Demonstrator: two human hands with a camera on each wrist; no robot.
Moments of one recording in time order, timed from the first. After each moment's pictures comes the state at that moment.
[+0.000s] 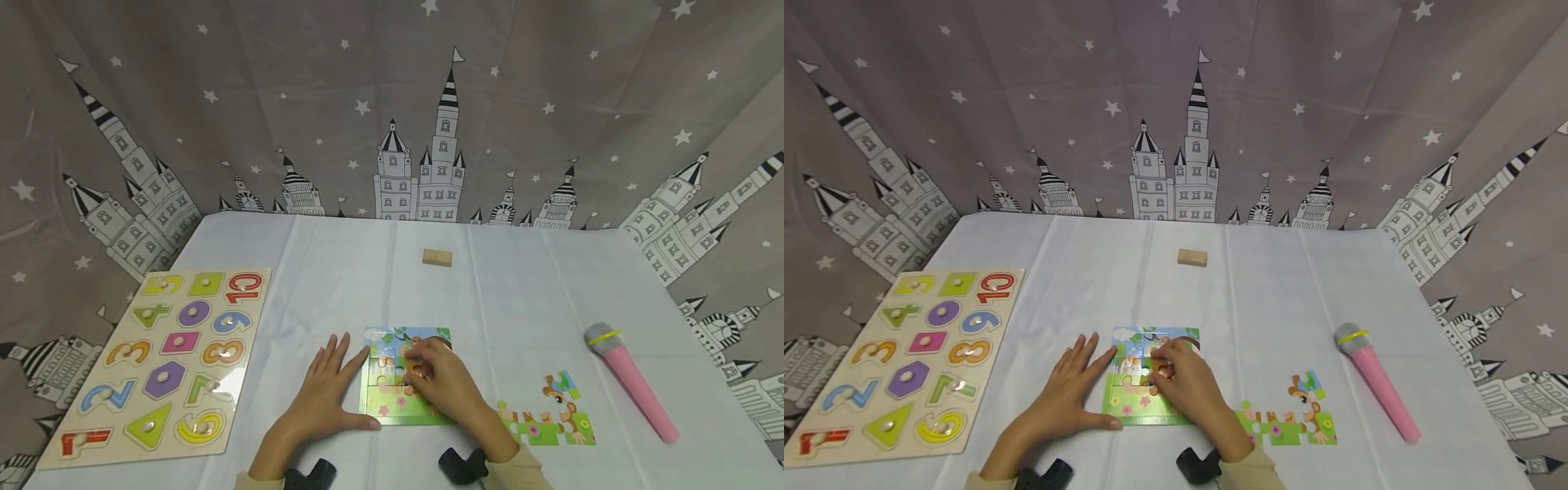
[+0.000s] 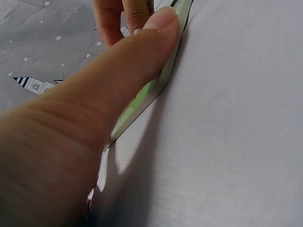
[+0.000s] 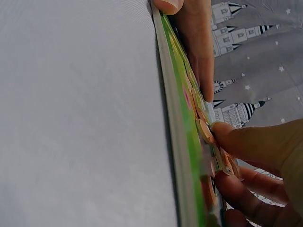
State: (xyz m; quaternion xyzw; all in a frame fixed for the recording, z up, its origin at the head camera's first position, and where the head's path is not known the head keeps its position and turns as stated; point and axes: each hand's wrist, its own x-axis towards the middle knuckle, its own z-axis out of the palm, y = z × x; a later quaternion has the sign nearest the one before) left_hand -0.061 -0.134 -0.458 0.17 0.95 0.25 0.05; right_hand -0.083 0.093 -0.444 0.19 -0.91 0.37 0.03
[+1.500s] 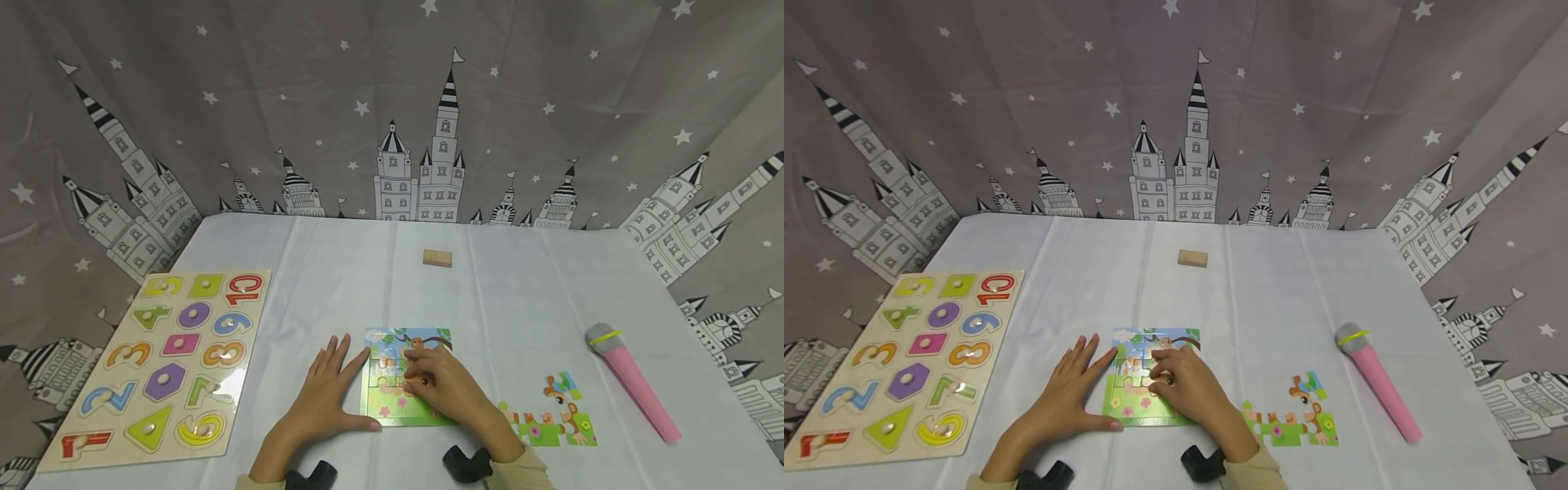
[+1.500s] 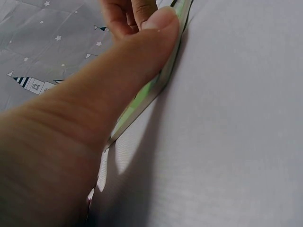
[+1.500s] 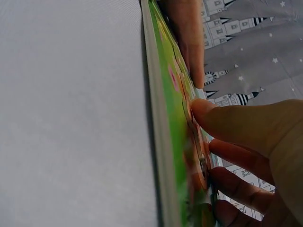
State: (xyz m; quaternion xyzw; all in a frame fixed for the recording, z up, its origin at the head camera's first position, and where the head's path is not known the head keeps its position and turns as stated) left_hand -0.060 -0.134 -0.455 0.17 0.95 0.25 0.05; right_hand -0.081 0.099 -0.444 0.25 -0.92 0.31 0.01
